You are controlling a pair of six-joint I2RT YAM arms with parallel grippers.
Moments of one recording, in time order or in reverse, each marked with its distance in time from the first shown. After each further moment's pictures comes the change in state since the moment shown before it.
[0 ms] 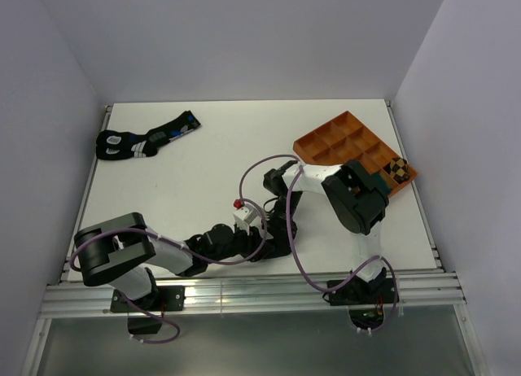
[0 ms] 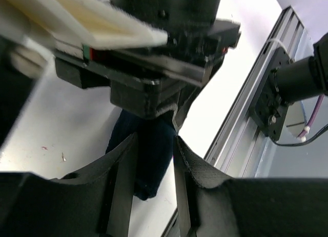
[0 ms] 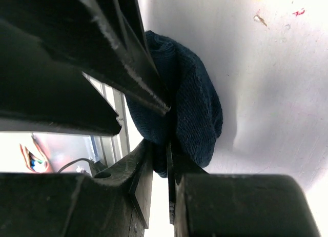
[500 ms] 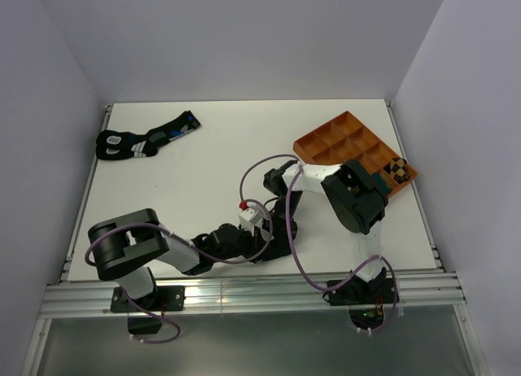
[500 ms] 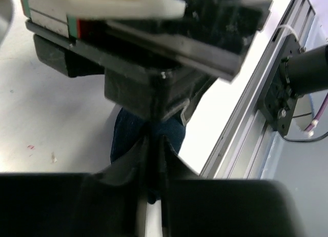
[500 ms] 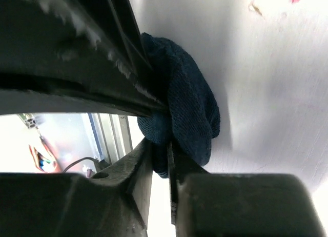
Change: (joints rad) left arm -0.004 0.093 0.029 0.005 0.037 -0.022; right arm -0.005 0.009 0.007 -0.008 0.004 0.024
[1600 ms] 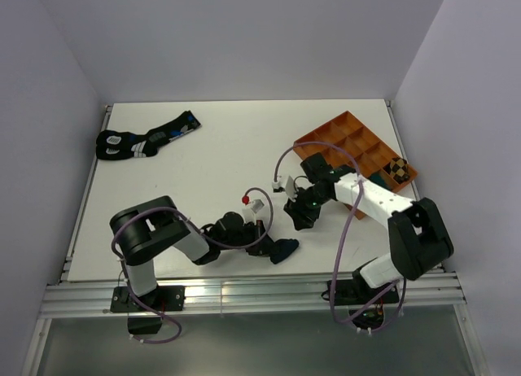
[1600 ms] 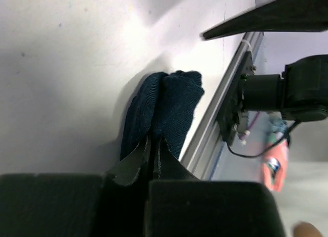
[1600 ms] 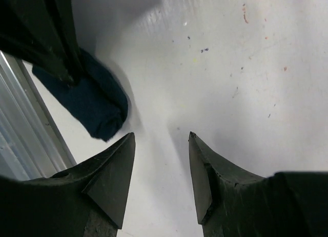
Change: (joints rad) left arm 0.100 0.181 0.102 0.030 0.239 -0.332; right arm -0.203 -0.504 -0.287 0.386 0.220 0.235
